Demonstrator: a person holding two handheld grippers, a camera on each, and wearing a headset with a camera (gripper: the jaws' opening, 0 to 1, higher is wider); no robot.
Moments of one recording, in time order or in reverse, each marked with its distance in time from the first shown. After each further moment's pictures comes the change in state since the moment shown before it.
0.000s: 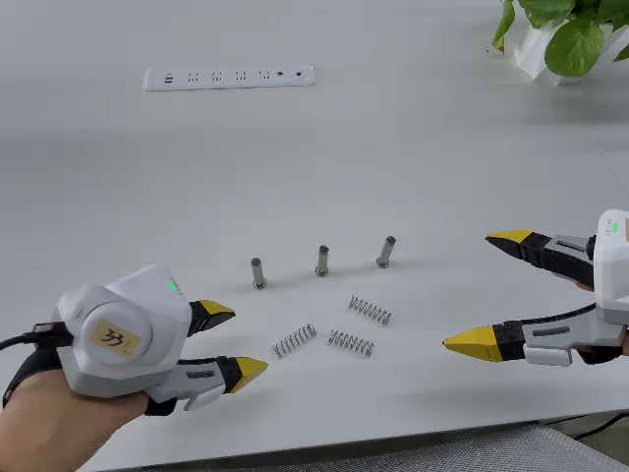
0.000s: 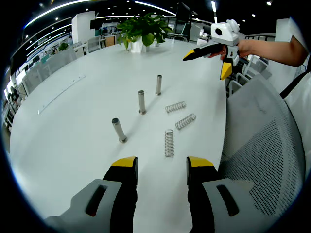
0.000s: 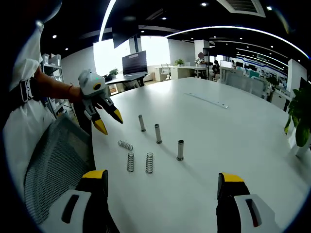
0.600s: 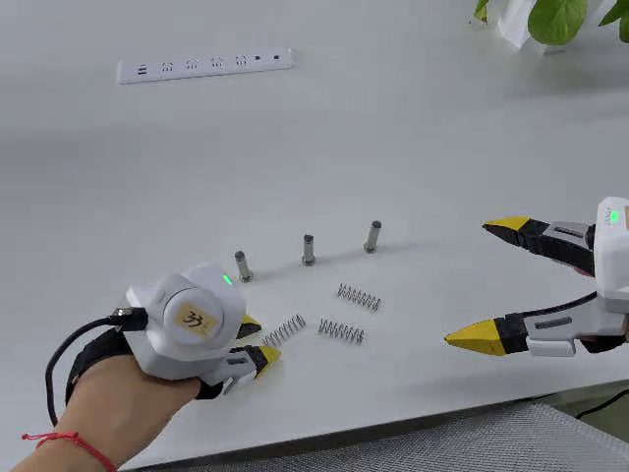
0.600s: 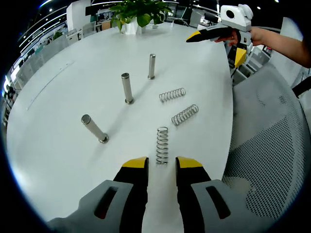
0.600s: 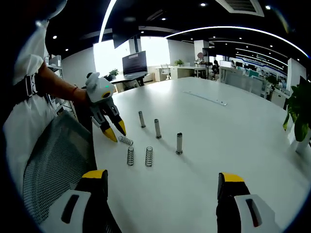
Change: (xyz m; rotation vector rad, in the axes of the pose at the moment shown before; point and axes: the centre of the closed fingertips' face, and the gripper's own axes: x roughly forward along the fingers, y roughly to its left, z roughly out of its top) left arm 0.043 -0.011 -0.013 -0.018 0.147 -0.022; right arm -0.006 -0.003 -0.013 0.006 -0.005 -0.002
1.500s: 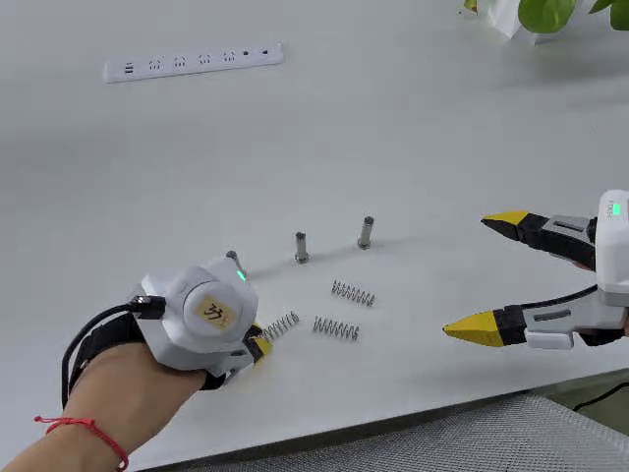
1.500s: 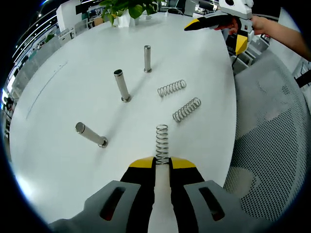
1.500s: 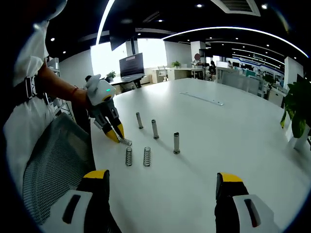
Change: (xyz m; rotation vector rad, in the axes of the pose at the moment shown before) left arm 0.004 0.000 -0.002 0.068 0.093 0.003; right arm -0.005 -0.001 -0.003 0.021 -0.018 -0.018
